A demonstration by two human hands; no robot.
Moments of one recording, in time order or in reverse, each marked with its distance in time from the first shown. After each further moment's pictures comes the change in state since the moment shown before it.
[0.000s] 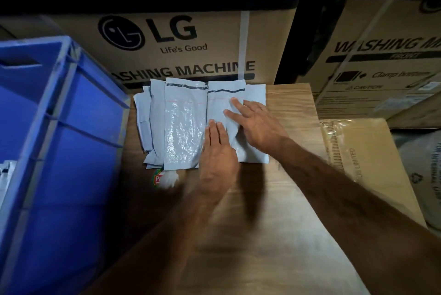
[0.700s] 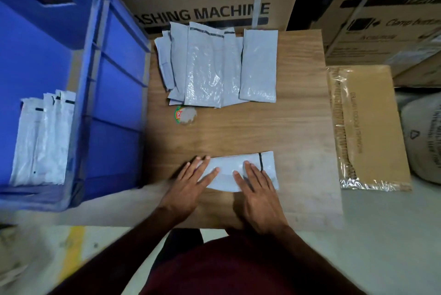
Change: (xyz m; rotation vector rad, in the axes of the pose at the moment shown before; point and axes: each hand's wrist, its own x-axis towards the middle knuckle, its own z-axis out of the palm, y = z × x) left_hand -0.251 -0.130 0.013 0.264 -0.264 0.426; right_hand -0.286 -0.202 0.069 0.344 -0.117 0.139
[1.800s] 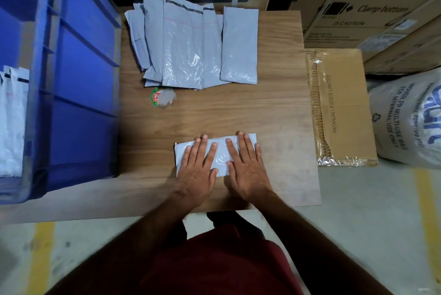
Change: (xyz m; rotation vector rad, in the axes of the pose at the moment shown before) left_hand 0.041 0.064 0.036 -0.147 0.173 -0.175; right_hand 0.020 0.025 0.021 0.012 0.072 0.129
